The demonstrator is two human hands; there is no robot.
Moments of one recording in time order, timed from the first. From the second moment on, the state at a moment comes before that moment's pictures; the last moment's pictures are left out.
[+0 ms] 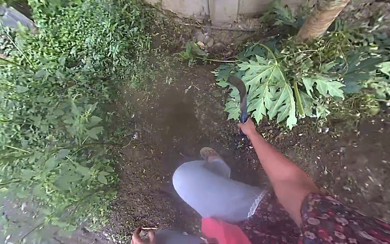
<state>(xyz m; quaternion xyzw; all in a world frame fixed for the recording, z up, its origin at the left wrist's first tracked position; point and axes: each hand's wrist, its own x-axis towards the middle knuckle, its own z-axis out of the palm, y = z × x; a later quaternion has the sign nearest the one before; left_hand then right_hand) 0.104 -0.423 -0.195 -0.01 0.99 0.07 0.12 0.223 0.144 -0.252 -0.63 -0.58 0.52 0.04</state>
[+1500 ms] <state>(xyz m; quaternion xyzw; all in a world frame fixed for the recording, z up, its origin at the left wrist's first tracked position) 0.115 -0.436 -0.181 -0.01 0.99 0.10 0.12 0.410 0.057 -0.283 -0.65 -0.59 0.41 -0.26</state>
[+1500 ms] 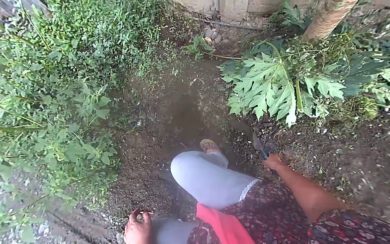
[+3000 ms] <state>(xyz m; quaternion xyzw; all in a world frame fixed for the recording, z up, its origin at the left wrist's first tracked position) 0.116 -0.438 -0.181 -0.04 0.99 0.09 0.13 0.455 0.076 -0.286 -0.61 -0.64 0.36 -0.31</state>
